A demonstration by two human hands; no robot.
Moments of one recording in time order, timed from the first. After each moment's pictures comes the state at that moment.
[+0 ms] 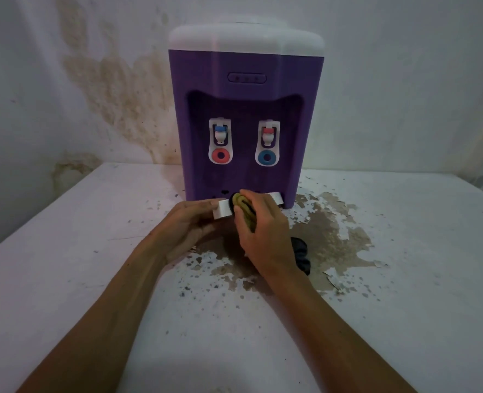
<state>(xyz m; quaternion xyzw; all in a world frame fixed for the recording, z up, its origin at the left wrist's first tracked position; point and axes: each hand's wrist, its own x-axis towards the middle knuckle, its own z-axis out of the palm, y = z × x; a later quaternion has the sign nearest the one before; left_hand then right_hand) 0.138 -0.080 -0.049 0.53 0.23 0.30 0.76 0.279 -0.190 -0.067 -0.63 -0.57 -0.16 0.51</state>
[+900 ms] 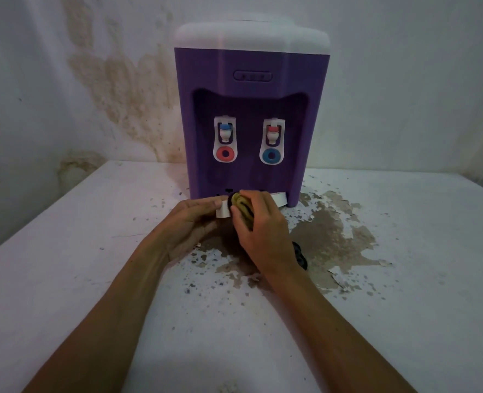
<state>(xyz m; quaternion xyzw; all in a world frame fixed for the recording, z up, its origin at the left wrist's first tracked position) 0.134 -0.079 -0.050 0.51 0.22 0.30 0.78 0.274 -0.183 -0.069 -0.64 -0.58 -0.17 0.48</state>
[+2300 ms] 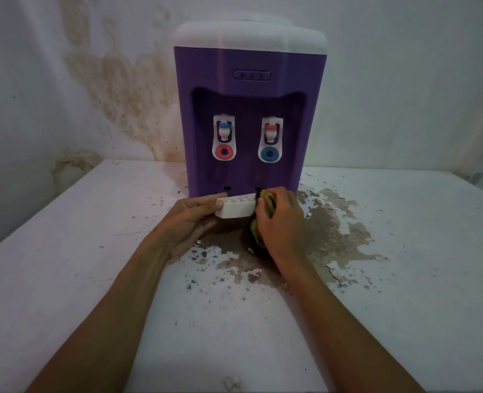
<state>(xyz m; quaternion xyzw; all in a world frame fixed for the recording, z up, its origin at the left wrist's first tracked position) 0.134 -0.081 -0.052 0.52 0.24 0.31 0.76 0.298 -0.185 -0.067 -0.74 -0.45 -0.12 0.48</state>
